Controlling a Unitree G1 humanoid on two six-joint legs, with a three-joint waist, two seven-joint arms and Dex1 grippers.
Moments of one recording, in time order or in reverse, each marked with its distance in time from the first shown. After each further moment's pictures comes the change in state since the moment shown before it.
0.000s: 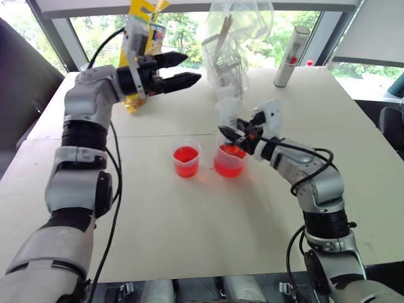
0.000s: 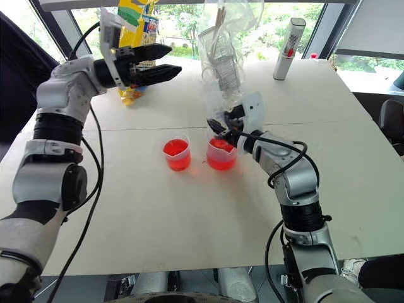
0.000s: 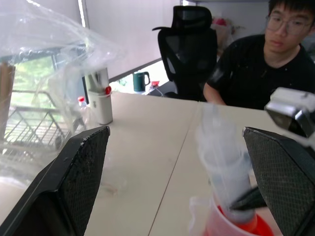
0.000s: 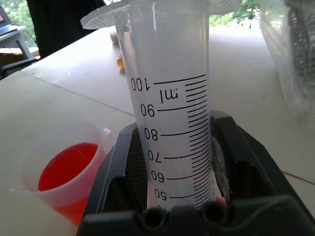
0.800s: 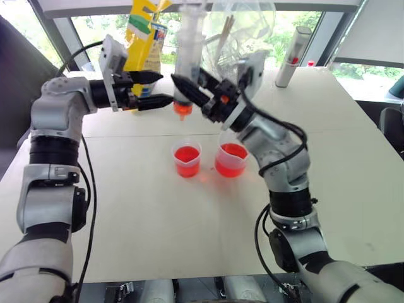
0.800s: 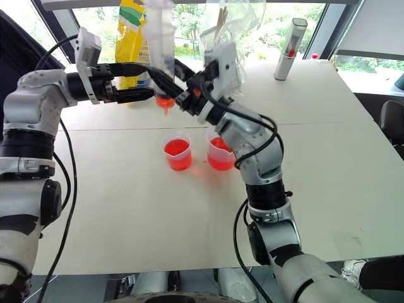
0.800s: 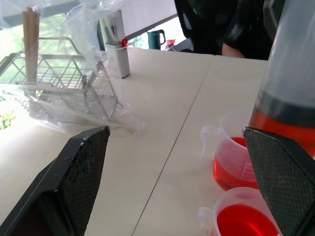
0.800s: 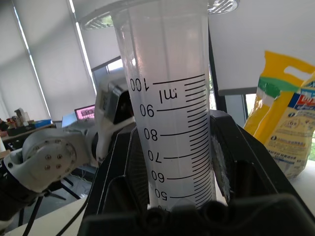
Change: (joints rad) left arm 0.123 0.160 -0.030 -0.155 0.020 0.065 -0.026; right arm -0.155 0.271 0.081 0.147 0.096 -0.349 0.110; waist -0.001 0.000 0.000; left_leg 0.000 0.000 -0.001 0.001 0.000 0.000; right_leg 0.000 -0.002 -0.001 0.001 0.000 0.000
